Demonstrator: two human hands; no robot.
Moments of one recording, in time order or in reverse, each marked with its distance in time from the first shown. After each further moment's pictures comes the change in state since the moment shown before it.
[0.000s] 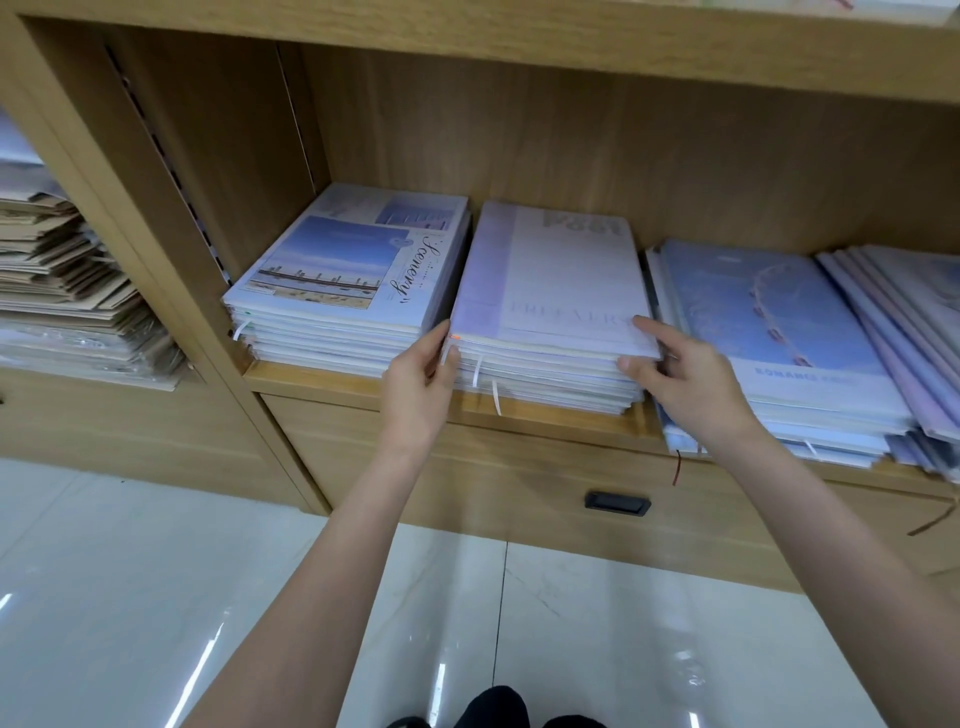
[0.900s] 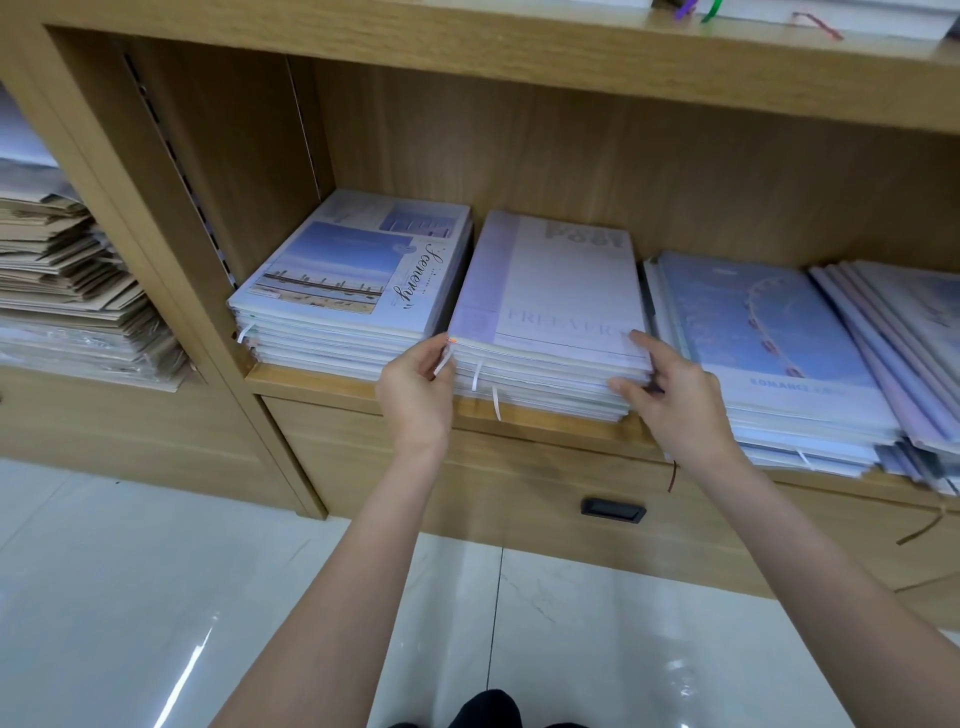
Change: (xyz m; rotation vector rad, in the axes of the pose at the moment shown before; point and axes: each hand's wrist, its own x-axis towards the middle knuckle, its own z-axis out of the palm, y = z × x) left_hand -0.002 0.010 0.011 -0.080 0.260 -0.171; right_hand -0.011 -0.002 0.011 -0.128 0.085 -0.052
